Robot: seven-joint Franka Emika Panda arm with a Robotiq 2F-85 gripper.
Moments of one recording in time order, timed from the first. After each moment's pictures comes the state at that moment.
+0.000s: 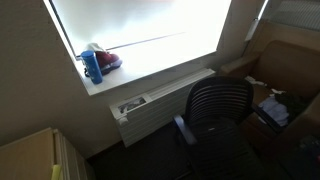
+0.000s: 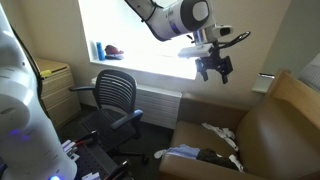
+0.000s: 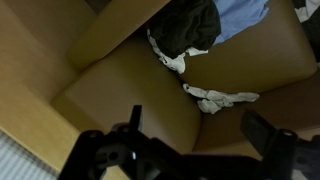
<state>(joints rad) -0.21 0.00 -0.21 -2.17 -0.42 2.51 0.11</state>
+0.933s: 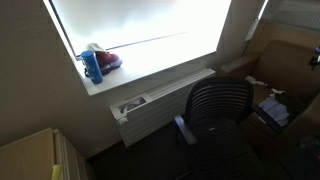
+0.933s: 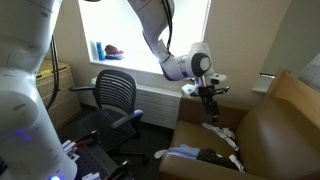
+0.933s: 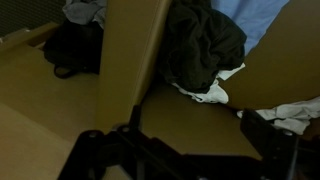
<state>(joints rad) -0.10 0.46 -0.33 -2.01 -0.45 2.59 0.79</state>
